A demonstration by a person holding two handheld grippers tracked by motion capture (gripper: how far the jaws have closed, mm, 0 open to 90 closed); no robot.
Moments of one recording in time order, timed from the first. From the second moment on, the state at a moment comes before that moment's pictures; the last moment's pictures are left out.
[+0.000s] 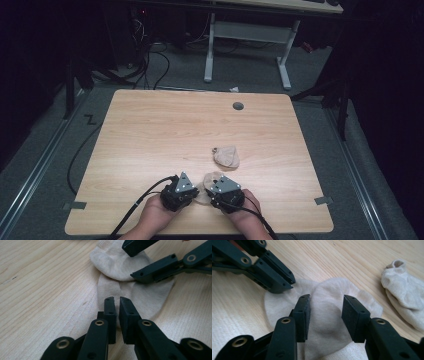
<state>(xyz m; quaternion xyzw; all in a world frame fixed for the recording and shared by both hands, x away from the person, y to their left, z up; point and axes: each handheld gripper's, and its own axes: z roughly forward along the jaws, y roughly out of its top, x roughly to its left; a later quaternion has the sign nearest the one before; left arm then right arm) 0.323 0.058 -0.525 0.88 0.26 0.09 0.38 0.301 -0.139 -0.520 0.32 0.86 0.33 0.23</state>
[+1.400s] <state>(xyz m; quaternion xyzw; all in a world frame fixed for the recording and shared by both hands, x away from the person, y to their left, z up) 0.328 0.072 -0.522 0.89 0.26 0.10 0.36 0.302 -0.198 -0.526 0.39 0.83 0.32 0.22</state>
